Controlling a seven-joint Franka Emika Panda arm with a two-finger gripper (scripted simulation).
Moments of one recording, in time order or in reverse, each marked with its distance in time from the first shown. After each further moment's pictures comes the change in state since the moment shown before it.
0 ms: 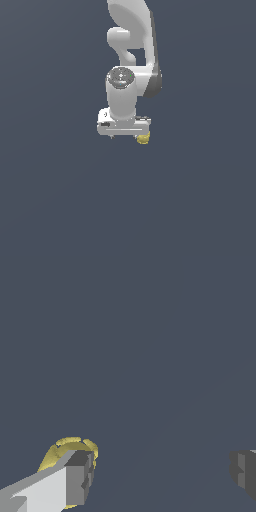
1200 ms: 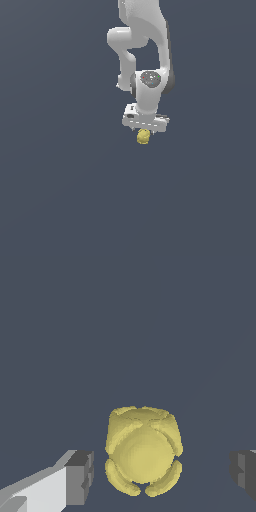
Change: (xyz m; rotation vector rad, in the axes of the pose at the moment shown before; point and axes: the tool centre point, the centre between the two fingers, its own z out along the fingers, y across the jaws) arm -0.065 -0.091 0.052 0.005 0.038 0.217
